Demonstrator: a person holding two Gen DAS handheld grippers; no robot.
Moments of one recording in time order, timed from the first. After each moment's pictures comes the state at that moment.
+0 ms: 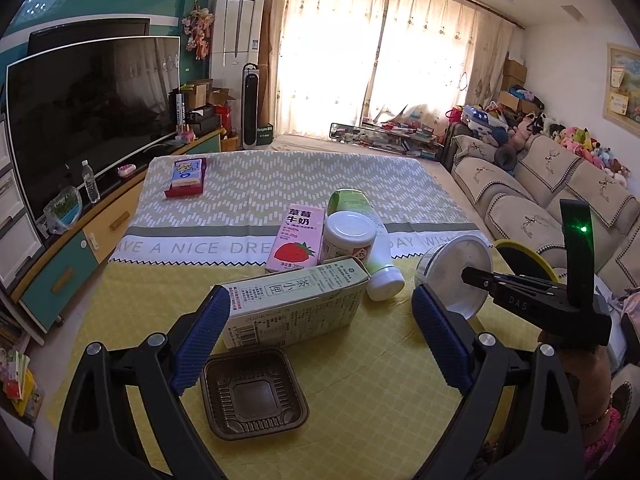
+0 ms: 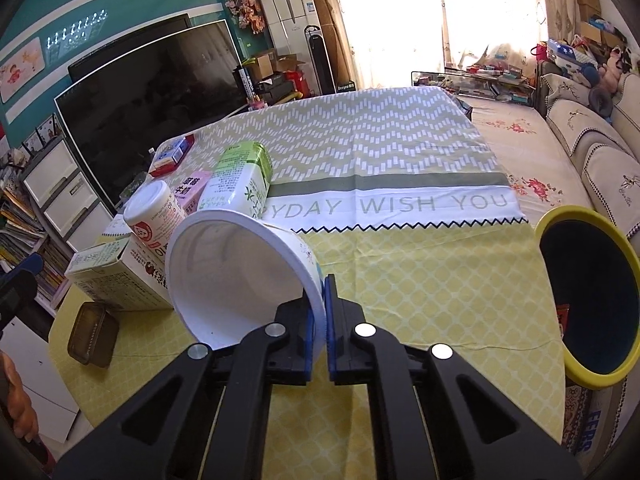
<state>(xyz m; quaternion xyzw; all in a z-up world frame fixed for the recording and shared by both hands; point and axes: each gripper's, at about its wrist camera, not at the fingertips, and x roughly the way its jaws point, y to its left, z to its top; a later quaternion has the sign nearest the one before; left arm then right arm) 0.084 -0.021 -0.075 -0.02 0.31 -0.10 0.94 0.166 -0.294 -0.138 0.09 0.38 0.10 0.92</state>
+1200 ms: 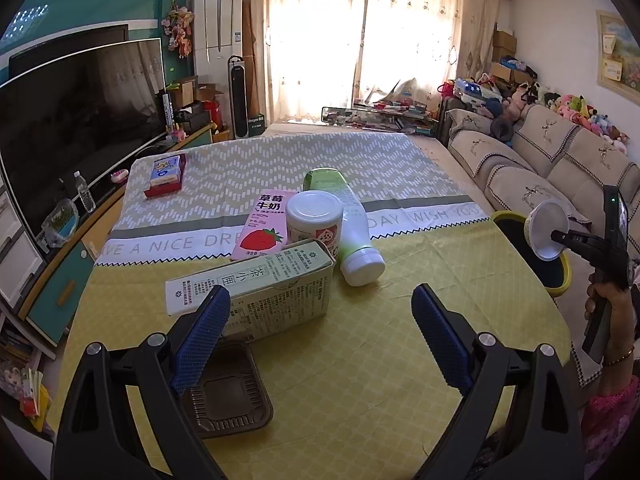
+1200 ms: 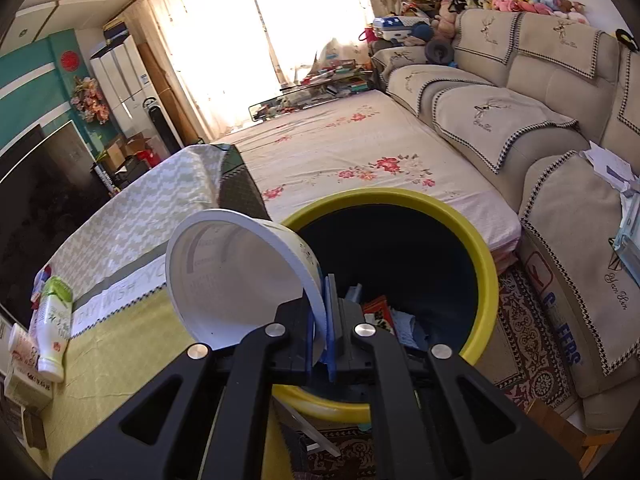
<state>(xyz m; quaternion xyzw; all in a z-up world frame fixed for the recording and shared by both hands) 0.092 -0.057 -0.088 0.03 0.34 -0.11 0.93 0.140 -0.520 -0.166 0.21 0.34 -0.17 0.90</state>
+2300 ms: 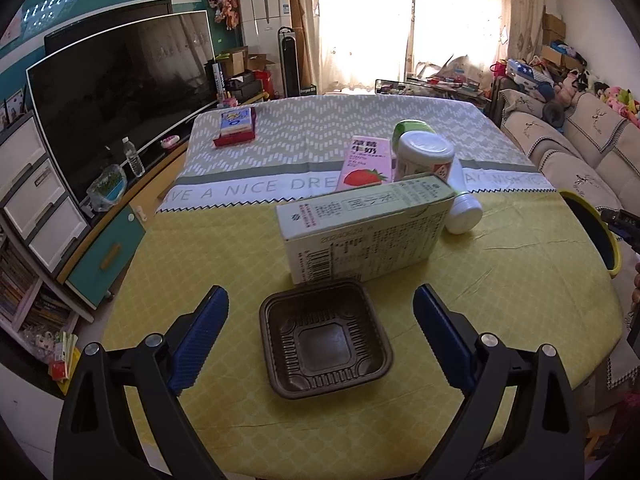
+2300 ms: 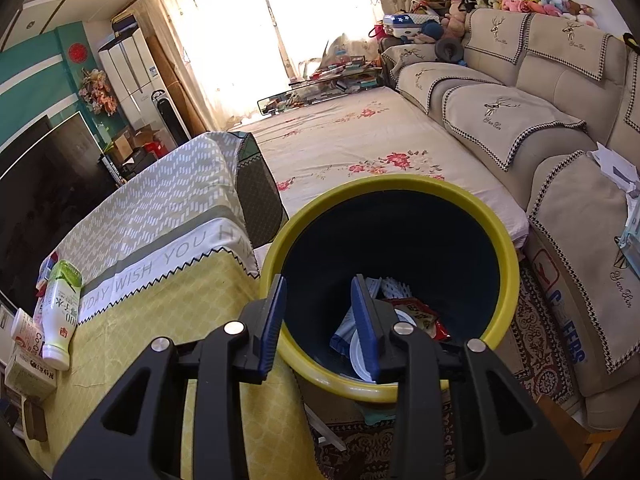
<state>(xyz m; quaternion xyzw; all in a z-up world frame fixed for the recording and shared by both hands) 0.090 0.006 -0.123 0.04 0.39 -0.01 0.92 0.136 -0.488 -0.164 0.20 0.34 -0.14 0.91</state>
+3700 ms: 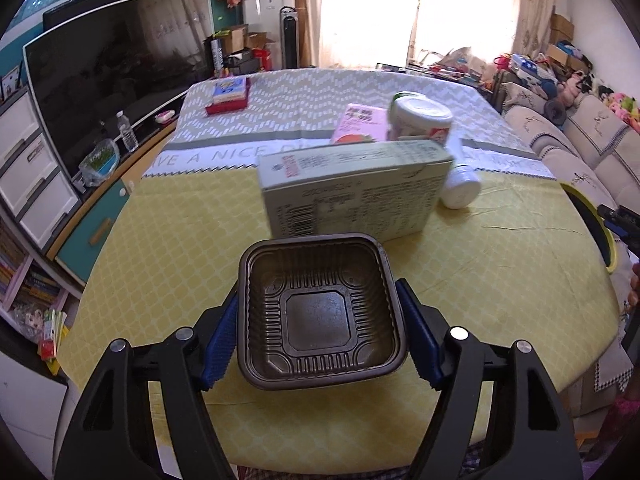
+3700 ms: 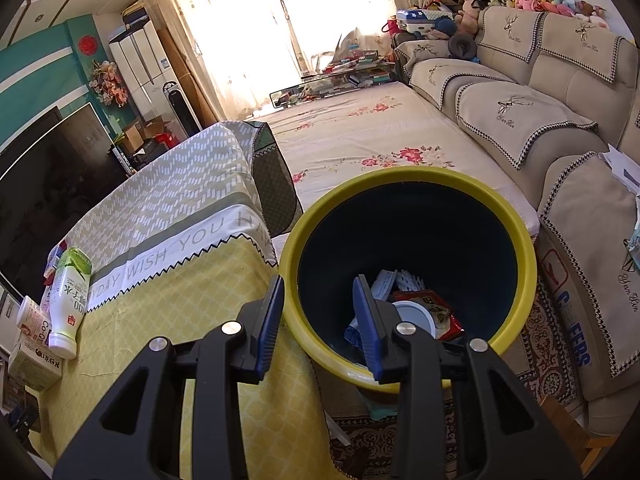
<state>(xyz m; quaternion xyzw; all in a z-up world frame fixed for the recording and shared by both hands) 0.094 -0.002 -0.144 0.02 0.42 -0.03 0.91 0.136 -0.477 -0.166 0.20 0.35 -0.11 0.91</state>
